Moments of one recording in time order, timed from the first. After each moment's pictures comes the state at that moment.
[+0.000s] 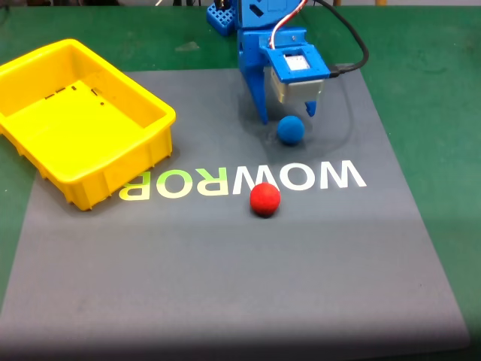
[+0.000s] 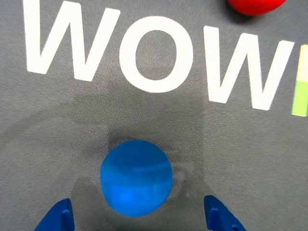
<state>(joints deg) -5.9 96.1 117.6 37.6 -91.0</state>
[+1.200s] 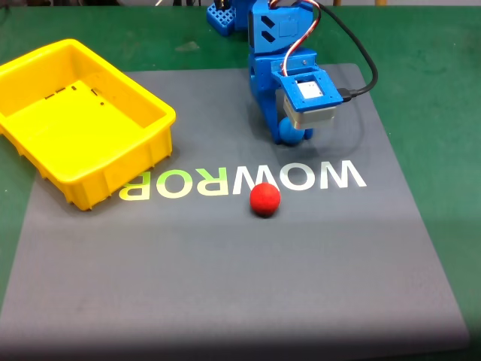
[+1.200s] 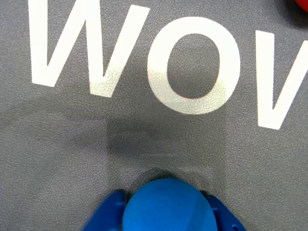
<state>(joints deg) -8.3 85.1 112.1 34.1 -89.4</state>
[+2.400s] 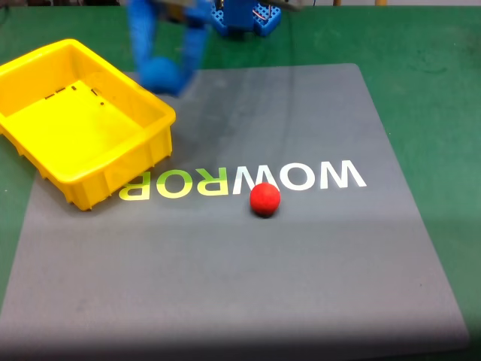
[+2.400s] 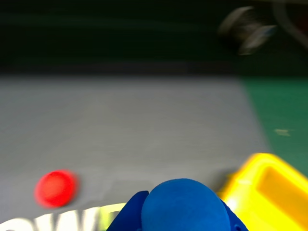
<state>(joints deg) 17.7 89.3 83.1 35.5 -95.8</state>
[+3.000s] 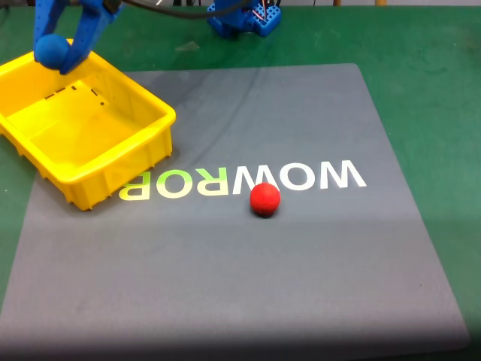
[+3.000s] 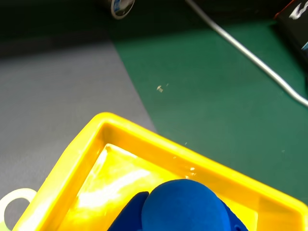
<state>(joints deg) 33.9 86.9 82.3 36.9 -100.6</state>
